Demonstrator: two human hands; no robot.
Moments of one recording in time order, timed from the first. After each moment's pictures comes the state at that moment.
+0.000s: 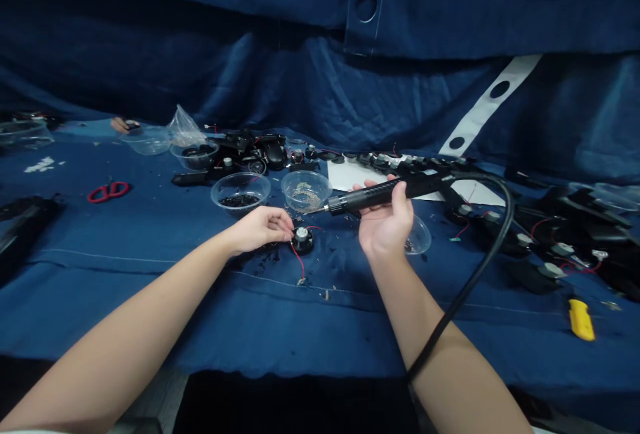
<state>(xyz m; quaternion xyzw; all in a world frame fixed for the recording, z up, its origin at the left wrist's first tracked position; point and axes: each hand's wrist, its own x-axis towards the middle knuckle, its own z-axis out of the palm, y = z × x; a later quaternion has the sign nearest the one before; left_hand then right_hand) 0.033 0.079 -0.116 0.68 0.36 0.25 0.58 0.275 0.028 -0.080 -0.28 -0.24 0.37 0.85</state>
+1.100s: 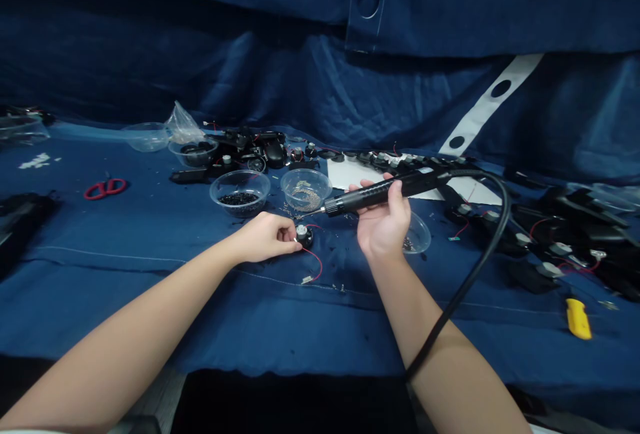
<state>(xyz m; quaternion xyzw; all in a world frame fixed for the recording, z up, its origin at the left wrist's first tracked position) 0.044 0.060 -0.107 0.85 0.38 0.17 0.31 0.273 0.027 -0.080 -0.29 -0.26 0.38 0.84</state>
